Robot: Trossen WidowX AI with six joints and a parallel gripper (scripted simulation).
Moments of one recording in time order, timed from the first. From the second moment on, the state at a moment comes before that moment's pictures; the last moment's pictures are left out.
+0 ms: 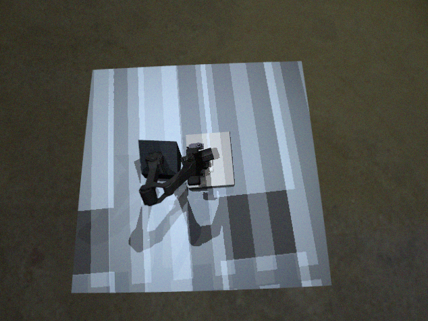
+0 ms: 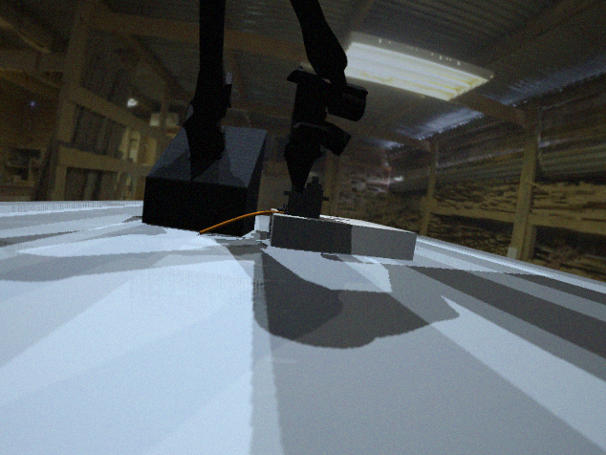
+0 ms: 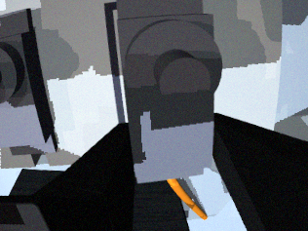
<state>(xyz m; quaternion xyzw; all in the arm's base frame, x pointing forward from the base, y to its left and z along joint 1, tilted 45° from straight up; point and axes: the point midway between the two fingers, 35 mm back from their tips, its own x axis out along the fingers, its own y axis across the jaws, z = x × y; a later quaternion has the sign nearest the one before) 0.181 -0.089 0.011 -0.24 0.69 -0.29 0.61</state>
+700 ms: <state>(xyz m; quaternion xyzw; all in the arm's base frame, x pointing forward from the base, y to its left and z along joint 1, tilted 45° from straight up) 0.178 -0.104 -0.004 -0.24 0.69 -0.29 0.61</state>
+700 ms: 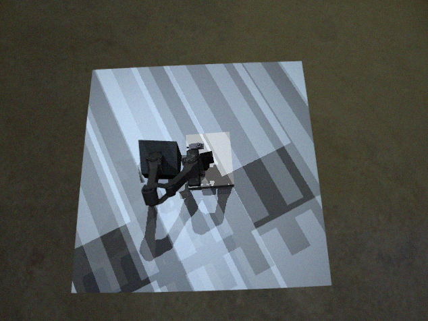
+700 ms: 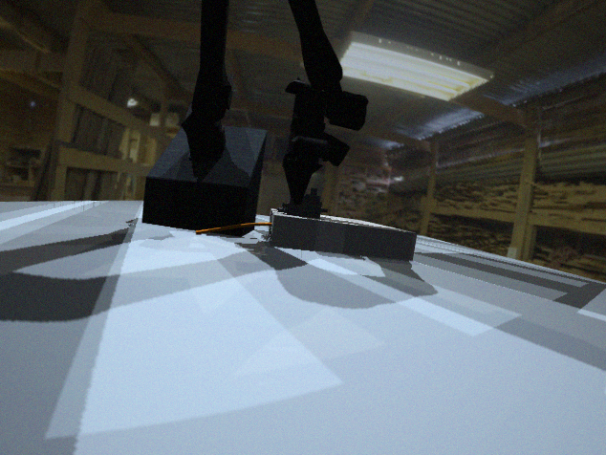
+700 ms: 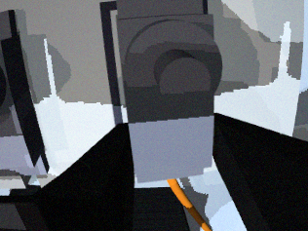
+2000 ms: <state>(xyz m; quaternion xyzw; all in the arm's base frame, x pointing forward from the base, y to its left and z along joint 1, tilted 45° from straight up) 0.205 -0.085 0.019 -0.25 0.69 -0.29 0.61</state>
